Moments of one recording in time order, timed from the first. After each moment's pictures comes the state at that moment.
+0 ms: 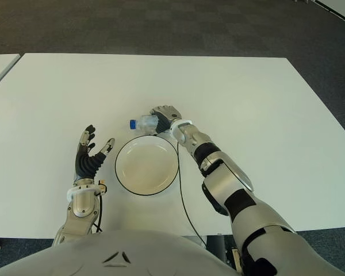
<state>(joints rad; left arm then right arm) 0.46 -0.04 -0.25 -0.36 0.35 0.17 0.40 -0.77 -0.17 0.65 1.12 -0.75 -0.30 -0.22</state>
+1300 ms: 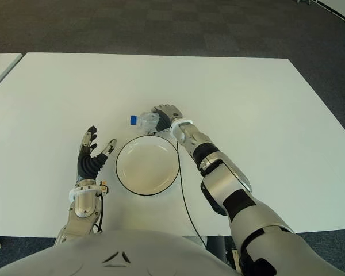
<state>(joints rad) 0.46 -0.04 -0.25 -0.33 0.35 0.14 0.40 -0.77 -0.15 0.60 1.13 -0.73 -0.28 -0.20</state>
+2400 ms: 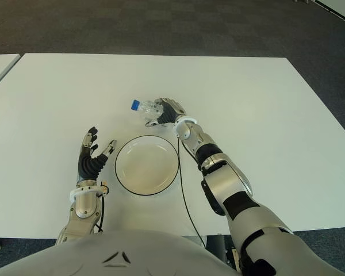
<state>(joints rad) 0.46 -0.05 -0.24 -0.31 0.33 0.11 0.40 -0.75 -0.14 0.40 1.12 -0.52 -0.37 -0.17</state>
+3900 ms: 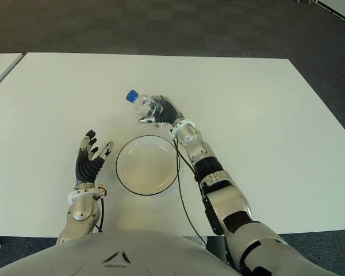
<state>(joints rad) 0.47 -0.06 -0.19 -0.25 0.23 0.01 0.36 -0.57 -0.12 0.27 0.80 -0.36 -0.36 0.01</state>
